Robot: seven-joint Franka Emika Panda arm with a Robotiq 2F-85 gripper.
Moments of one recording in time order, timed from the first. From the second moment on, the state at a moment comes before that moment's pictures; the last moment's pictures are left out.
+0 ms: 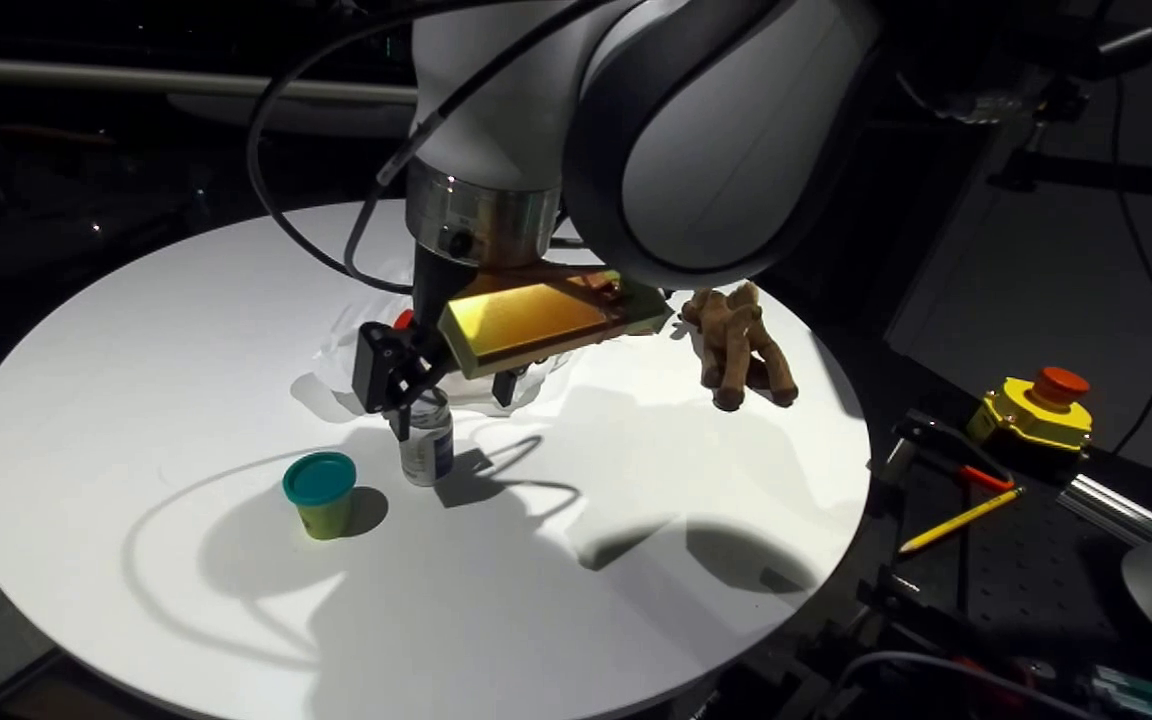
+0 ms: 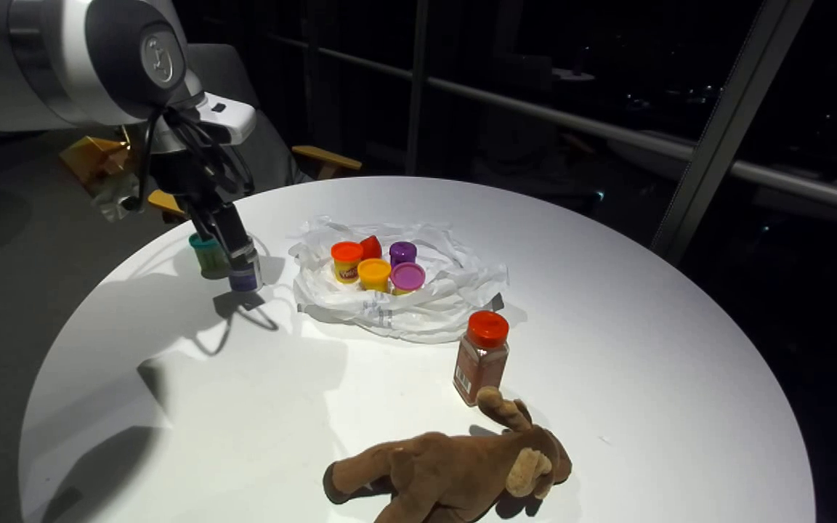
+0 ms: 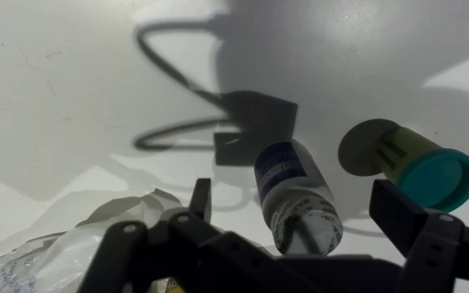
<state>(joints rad) 0.42 0.49 -0.03 -2.19 -0.25 2.84 0.88</state>
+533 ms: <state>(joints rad) 0.42 0.52 -0.05 -2.16 -0.22 2.88 0.84</state>
